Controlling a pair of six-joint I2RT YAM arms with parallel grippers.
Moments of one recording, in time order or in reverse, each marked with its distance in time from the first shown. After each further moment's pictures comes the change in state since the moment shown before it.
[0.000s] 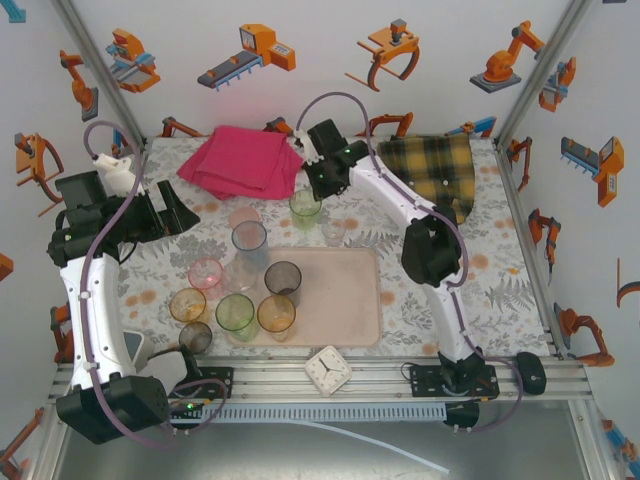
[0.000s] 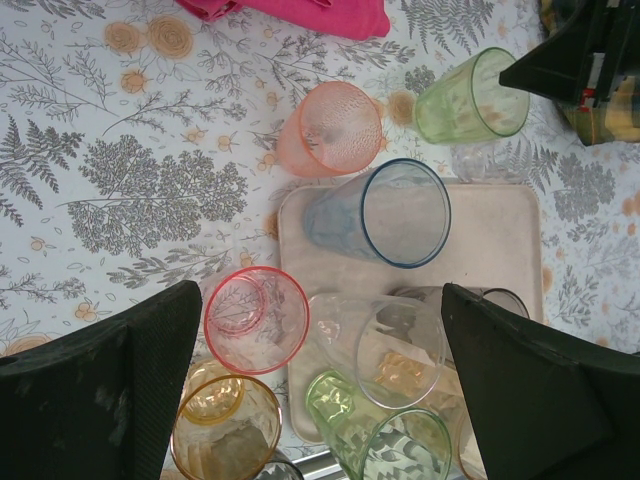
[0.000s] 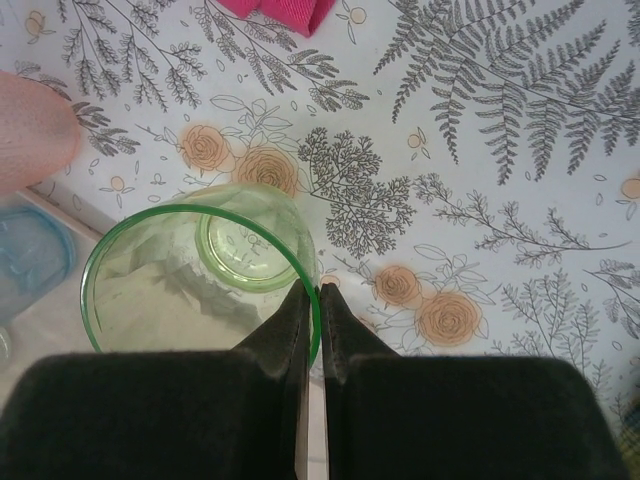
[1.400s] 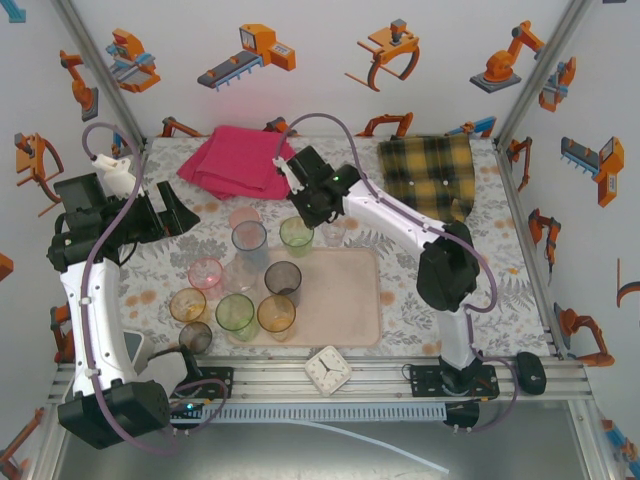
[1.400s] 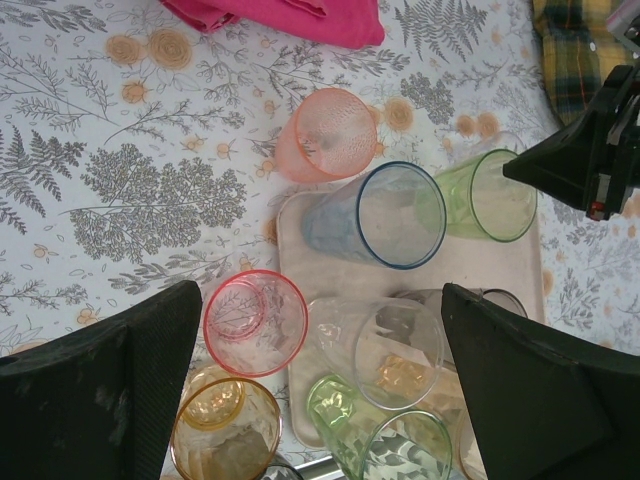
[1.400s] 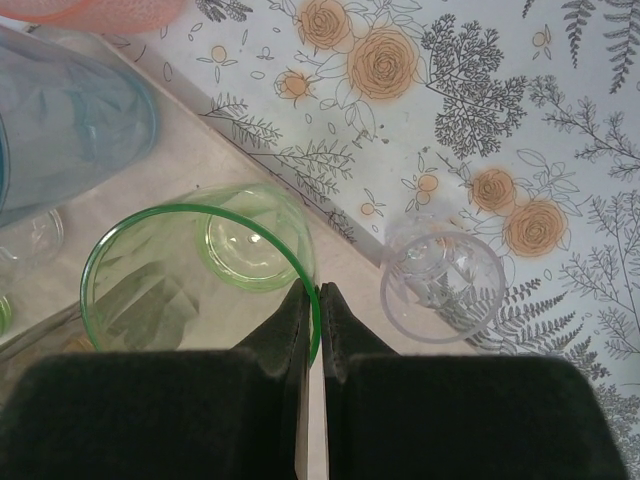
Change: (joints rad) left arm 0.000 -0.027 -0.010 0.014 0.005 0.000; right arm 0.179 -0.236 -0.301 0.029 0.100 0.022
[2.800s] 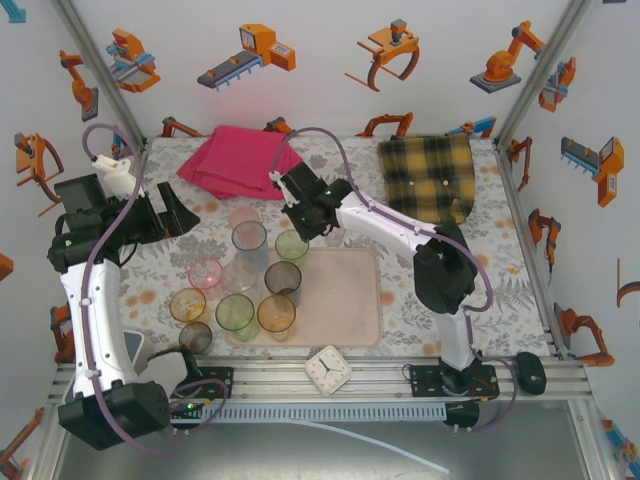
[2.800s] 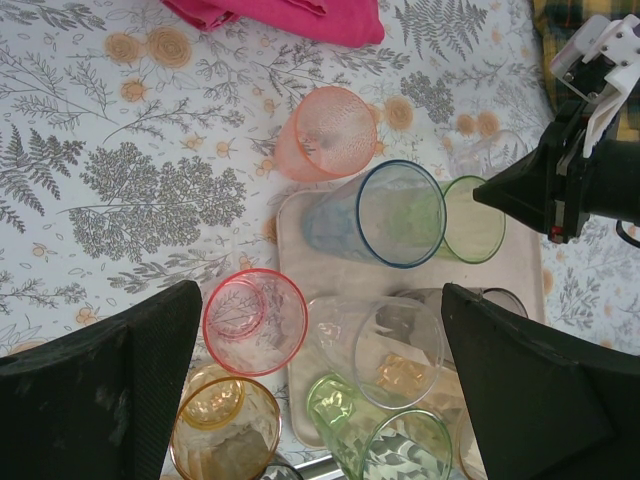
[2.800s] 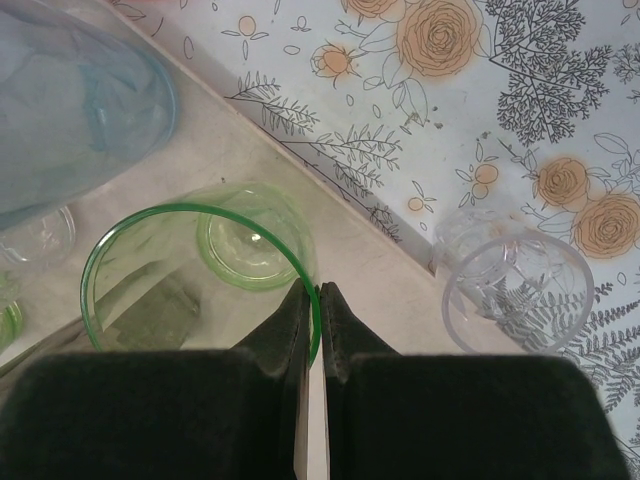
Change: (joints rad) left arm 0.000 -0.006 -0.006 0.000 0.000 0.000; right arm 0.043 -0.002 -0.105 0.083 -0.001 0.062
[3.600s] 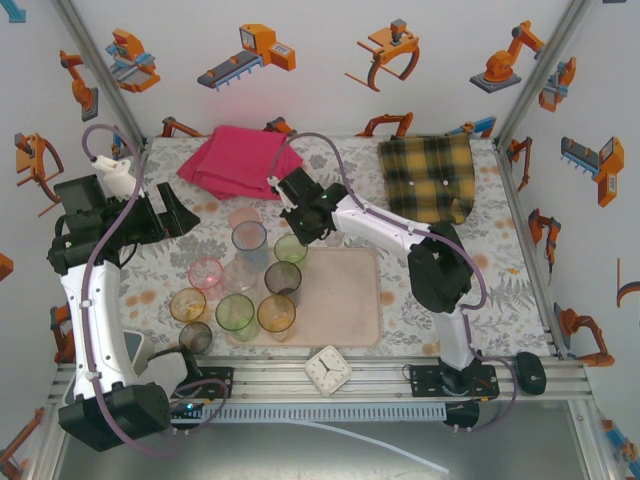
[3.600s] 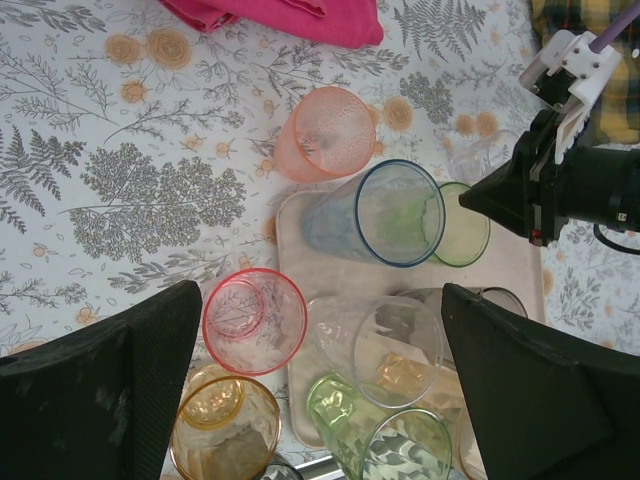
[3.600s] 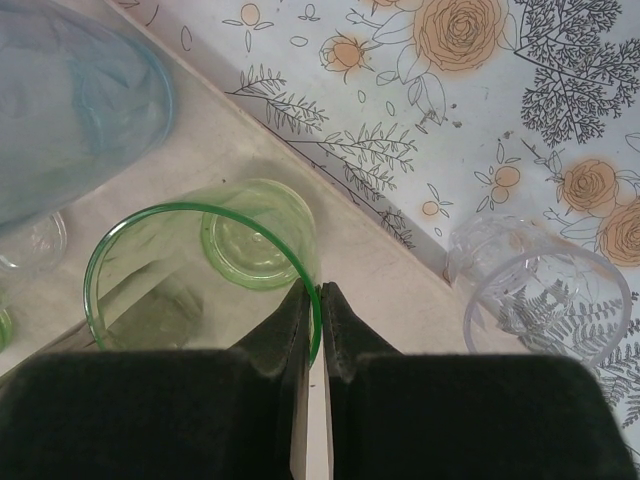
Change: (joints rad) left arm 0.000 -0.008 -0.003 0.001 0.000 0.000; right arm 0.009 0.023 -0.018 0.021 0.001 0.008
